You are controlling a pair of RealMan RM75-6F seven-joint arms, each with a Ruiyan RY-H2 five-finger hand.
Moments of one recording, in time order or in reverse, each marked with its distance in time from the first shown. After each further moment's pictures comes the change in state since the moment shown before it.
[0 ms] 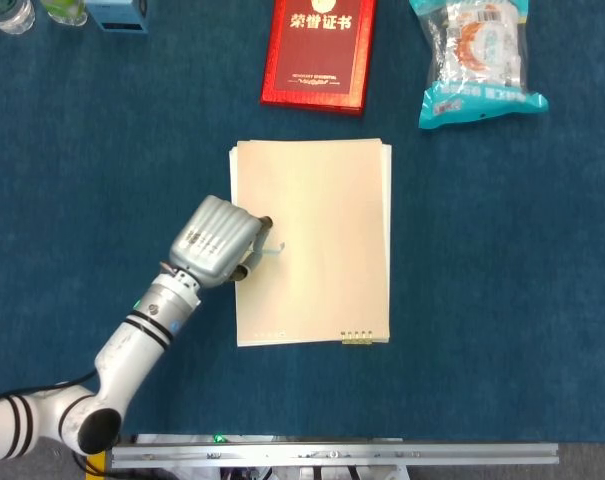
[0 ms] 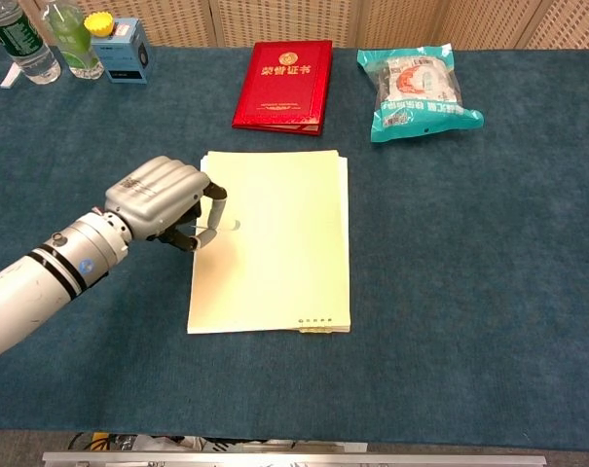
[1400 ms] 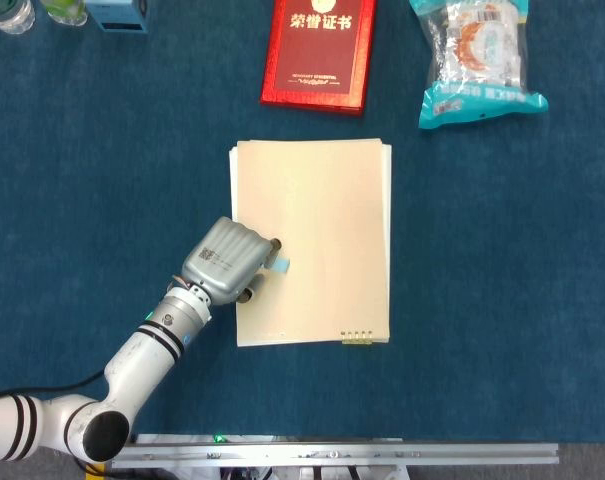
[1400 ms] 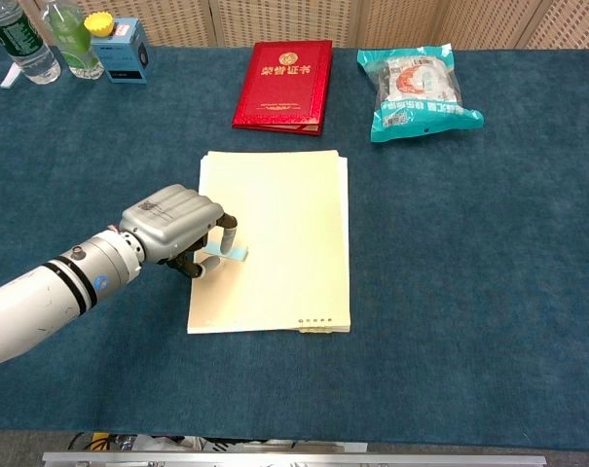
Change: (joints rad) left arm -0.069 0.027 0.047 -0.132 -0.215 -0.043 0.179; right arm -0.021 0.005 -0.002 0.005 -0.005 0.024 0.017
